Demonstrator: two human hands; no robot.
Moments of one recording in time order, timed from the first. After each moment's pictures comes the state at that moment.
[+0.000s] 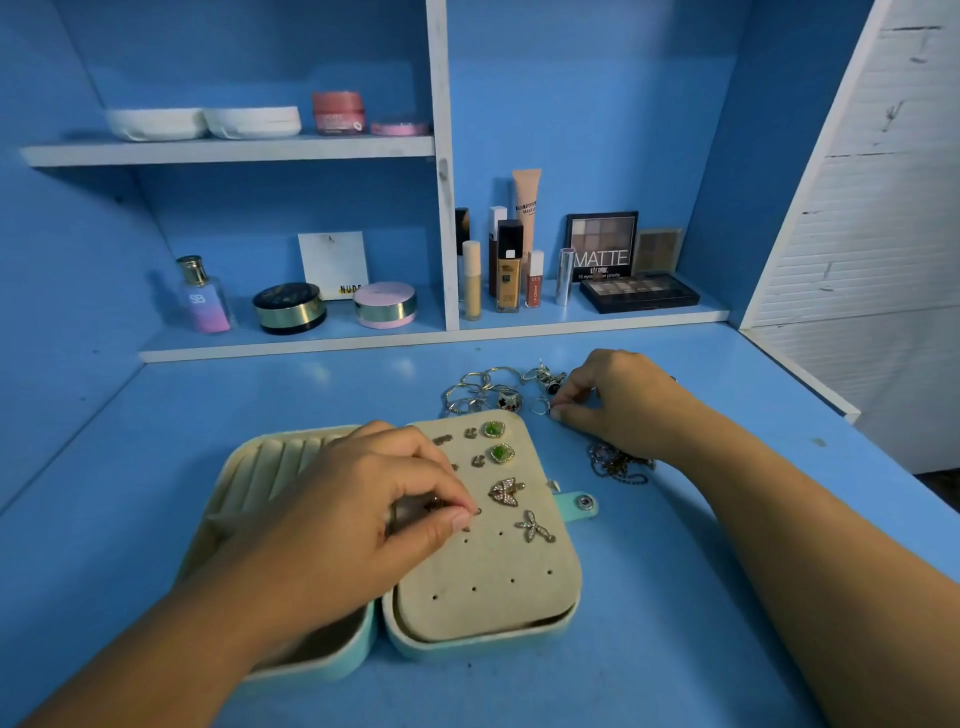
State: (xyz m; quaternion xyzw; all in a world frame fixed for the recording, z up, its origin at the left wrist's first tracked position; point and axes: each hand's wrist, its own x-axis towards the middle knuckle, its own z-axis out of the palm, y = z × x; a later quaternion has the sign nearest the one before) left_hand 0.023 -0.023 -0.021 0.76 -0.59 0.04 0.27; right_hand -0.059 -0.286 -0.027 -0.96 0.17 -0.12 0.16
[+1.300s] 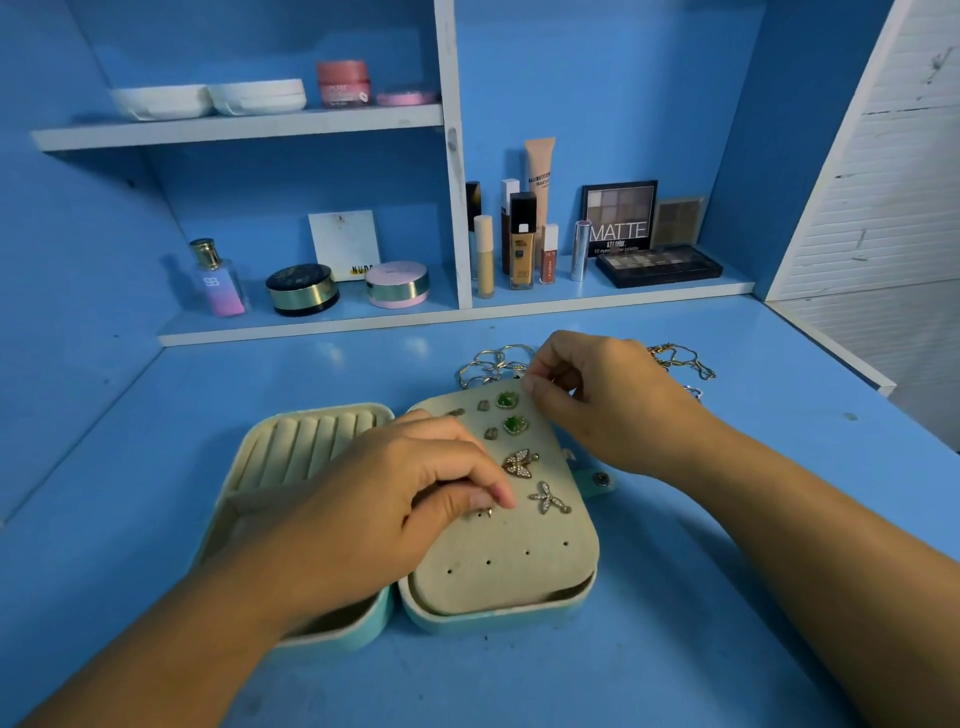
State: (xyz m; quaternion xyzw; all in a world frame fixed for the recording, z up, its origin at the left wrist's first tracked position) left_hand 0.019 -0.030 -0.022 0.72 -0.63 -0.03 0.31; right_hand -0.069 -0.230 -0.018 -0.93 0.11 -0.20 0.29
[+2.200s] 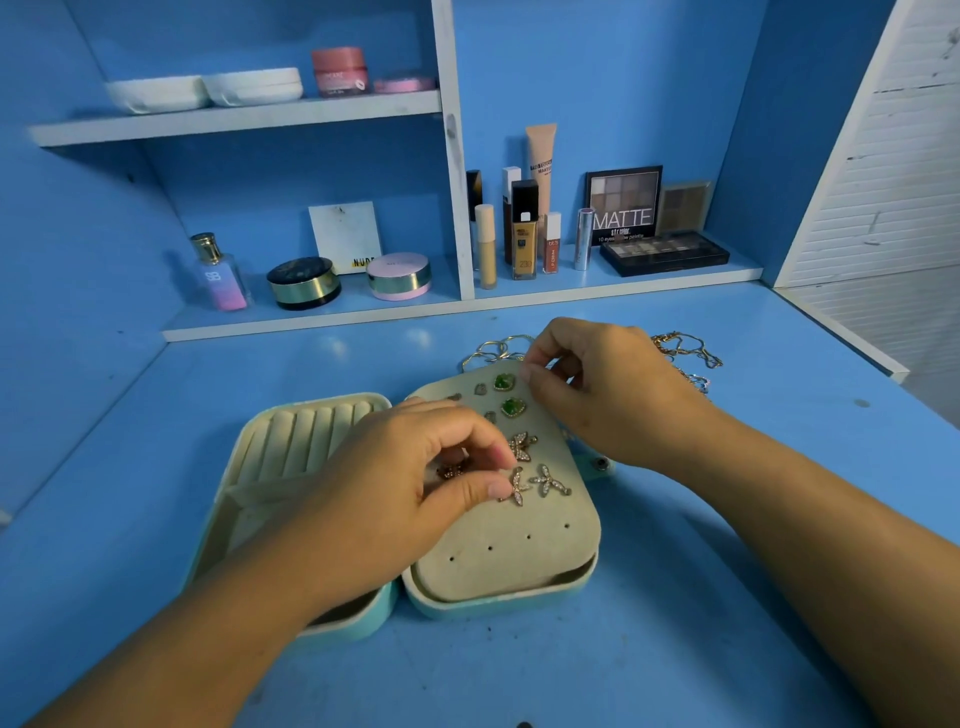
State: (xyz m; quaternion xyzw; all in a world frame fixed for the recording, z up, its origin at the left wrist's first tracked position) left_hand 0.009 -0.034 -0.022 0.75 -0.54 -0.04 0.37; right_hand -0.069 -0.225 -0.016 -0.92 0.12 -0.21 0.32
